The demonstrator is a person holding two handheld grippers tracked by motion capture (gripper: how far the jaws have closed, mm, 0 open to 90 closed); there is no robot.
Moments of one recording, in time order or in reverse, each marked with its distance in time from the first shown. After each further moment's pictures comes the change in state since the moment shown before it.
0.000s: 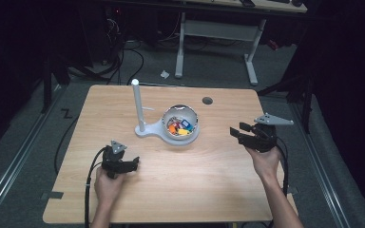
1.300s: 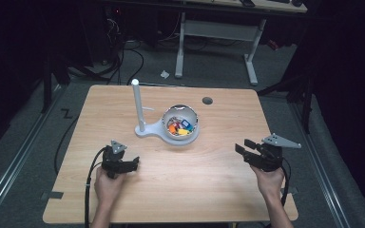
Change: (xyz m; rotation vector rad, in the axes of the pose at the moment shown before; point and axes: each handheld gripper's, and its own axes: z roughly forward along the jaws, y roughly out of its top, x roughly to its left) left arm 0.000 0.000 0.000 -0.001 0.000 0.002; right arm 0.002 -0.056 -0.017 -0.023 0.008 0.071
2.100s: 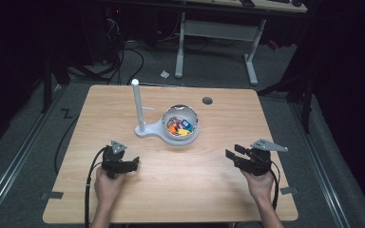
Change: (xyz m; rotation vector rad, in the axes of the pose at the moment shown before) left arm 0.000 0.000 0.000 -0.002 0.002 -0.001; right arm 0.015 -0.018 0.022 0.035 0.048 -0.001
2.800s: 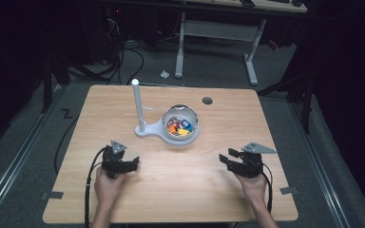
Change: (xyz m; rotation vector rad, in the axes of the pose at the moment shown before) left arm 0.000 0.000 0.000 0.002 -0.002 0.000; right arm 0.008 -0.014 0.021 0.045 0.000 -0.033
